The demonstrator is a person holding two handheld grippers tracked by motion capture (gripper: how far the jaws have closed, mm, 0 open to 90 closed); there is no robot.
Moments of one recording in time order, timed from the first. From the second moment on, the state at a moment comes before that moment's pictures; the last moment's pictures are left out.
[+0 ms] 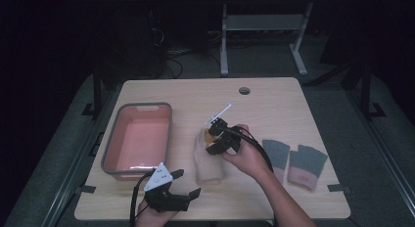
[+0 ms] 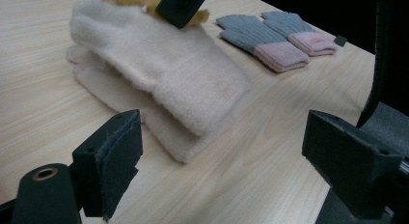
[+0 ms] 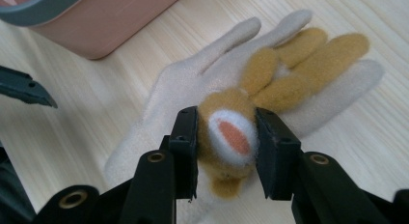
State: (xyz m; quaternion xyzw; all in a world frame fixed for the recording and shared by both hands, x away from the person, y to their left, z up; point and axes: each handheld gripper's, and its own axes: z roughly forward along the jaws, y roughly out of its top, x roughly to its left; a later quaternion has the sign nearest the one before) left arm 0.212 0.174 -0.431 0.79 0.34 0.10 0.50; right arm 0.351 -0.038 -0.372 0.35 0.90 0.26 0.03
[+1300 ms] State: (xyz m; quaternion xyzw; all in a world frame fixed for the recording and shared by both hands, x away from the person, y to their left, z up) left arm 0.236 0.157 -0.442 0.79 0.40 0.05 0.46; right arm 0.345 -0.078 -0.403 0.40 0.86 0.32 -0.01
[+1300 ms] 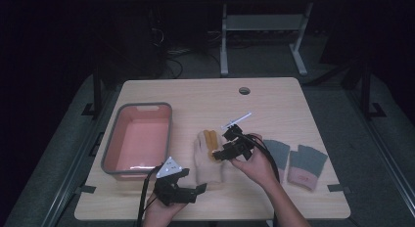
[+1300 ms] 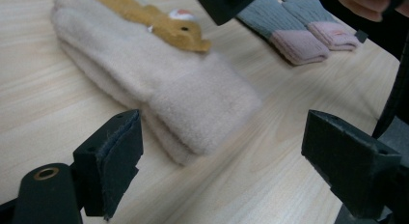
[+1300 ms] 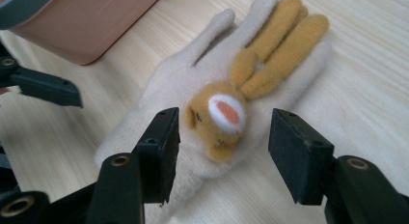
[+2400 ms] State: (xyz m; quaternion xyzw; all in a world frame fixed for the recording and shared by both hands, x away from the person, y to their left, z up) left arm 0.272 0.139 -0.459 0.76 0.49 0.01 0.42; right arm 0.334 -0.101 -0.448 0.47 0.79 0.38 -0.08
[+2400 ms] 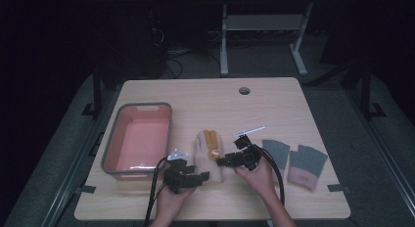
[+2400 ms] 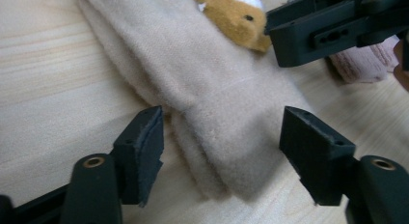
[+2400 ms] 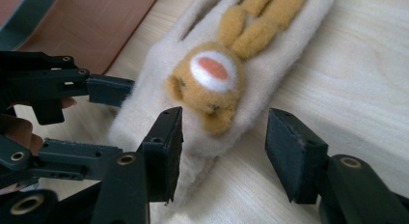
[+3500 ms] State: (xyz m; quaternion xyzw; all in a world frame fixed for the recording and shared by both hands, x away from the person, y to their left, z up) left arm 0.280 0.140 -0.468 0.77 0.49 -0.03 0.41; right arm 0.324 -0.085 -0.477 0.55 0.72 0.42 -0.12
